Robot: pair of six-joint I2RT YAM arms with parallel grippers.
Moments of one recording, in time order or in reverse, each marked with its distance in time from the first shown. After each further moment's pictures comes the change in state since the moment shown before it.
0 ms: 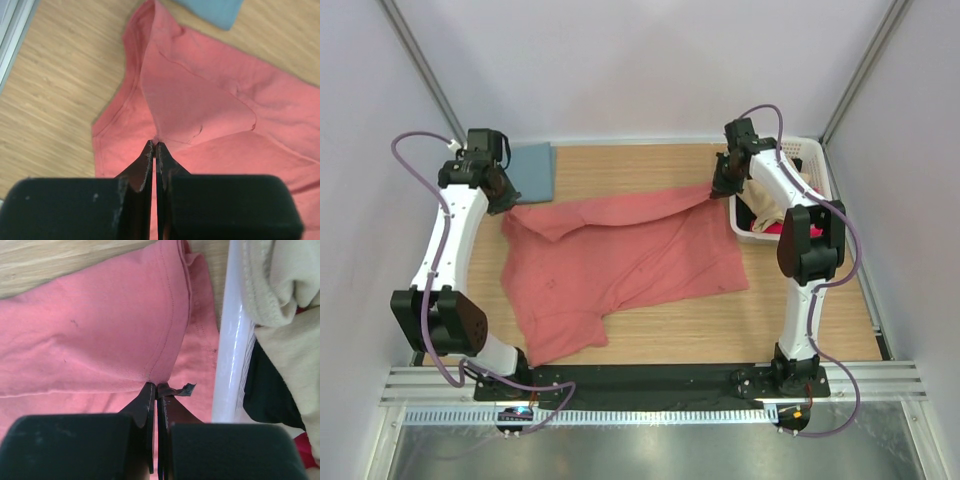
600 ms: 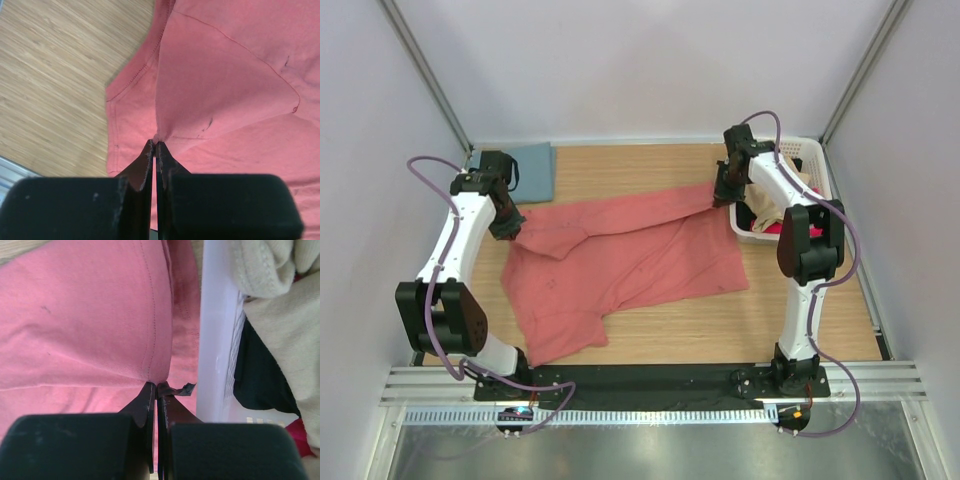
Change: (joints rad) left arm 0.004 -0.003 -0.190 -0.058 -0.008 -0.058; right arm 0.002 0.000 -0.036 -0.042 0.029 -0.003
